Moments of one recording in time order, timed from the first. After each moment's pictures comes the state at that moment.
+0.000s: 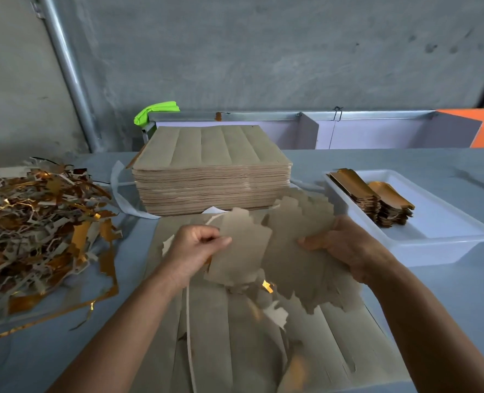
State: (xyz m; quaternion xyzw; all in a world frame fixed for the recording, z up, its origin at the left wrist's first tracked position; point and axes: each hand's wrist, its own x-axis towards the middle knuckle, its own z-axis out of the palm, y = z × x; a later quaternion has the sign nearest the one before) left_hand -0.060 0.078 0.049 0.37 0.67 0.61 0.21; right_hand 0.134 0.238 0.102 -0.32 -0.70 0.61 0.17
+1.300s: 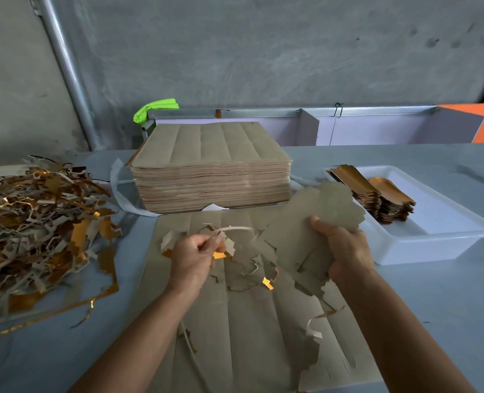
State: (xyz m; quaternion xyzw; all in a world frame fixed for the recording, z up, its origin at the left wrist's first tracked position) left_hand -0.038 0.087 0.032 0.24 0.73 0.63 0.10; right_hand 0.120 0.232 0.077 -0.39 -0.42 0.71 0.40
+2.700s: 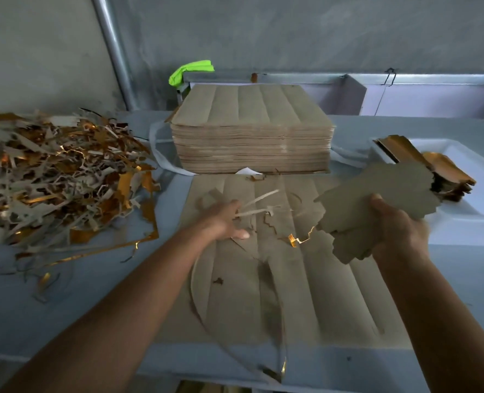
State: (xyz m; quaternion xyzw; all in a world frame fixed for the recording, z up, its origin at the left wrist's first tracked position) left_hand -0.092 0.084 0.015 0.38 0.90 0.13 0.16; right_hand 0.130 0.230 0.054 -0.46 -0.42 0.64 0.45
